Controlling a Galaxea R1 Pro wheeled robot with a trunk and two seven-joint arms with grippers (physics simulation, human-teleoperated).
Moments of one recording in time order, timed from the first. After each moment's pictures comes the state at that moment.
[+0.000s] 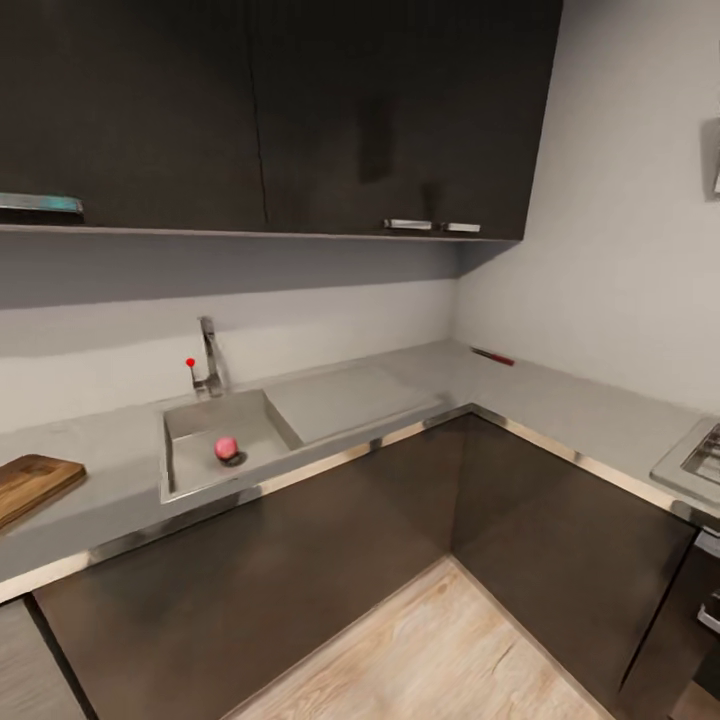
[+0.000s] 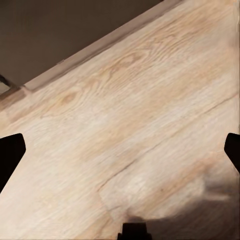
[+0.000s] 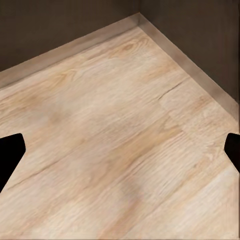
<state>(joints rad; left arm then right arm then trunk) 0.00 0.05 0.00 -0.39 0.00 -0.28 0.00 -0.01 0.00 0.00 -0.63 0.01 -0.24 -0.07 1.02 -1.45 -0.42</state>
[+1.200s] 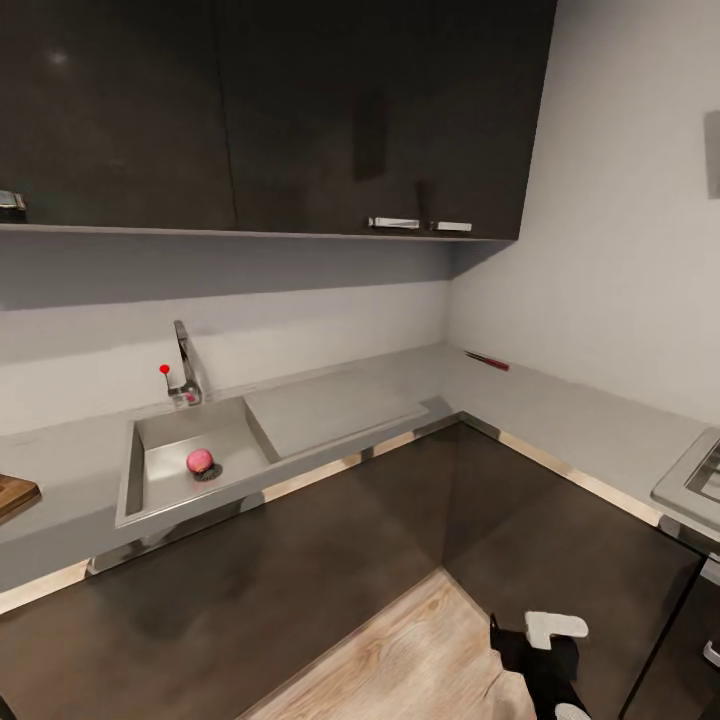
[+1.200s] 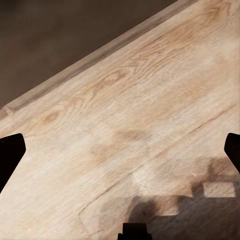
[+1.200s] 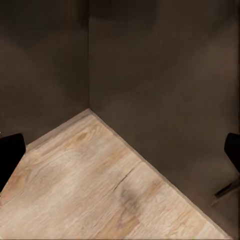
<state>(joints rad) 0.00 0.05 0.00 -0.39 -0.01 -0.28 0.00 -0.01 0.00 0.00 -1.27 0.01 0.20 -0.24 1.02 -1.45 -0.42</state>
